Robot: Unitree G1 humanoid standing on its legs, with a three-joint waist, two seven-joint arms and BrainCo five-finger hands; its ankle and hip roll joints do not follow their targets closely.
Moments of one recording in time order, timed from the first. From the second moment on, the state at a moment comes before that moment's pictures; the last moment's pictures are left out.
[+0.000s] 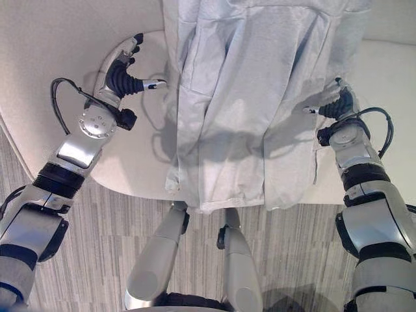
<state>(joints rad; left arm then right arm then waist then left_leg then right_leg) -0.91 0.61 -0.40 0.32 -0.10 0.04 0.17 -1.03 -0.78 0.42 1.10 0.09 -0.04 -0.20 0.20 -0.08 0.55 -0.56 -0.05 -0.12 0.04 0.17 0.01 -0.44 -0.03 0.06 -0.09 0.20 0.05</state>
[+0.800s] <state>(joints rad) -0.92 0.62 -0.47 0.37 -0.09 0.06 0.15 -1.04 -0.72 0.46 1.00 0.10 -0.03 -0.20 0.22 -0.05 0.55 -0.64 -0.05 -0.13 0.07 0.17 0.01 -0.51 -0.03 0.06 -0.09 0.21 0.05</state>
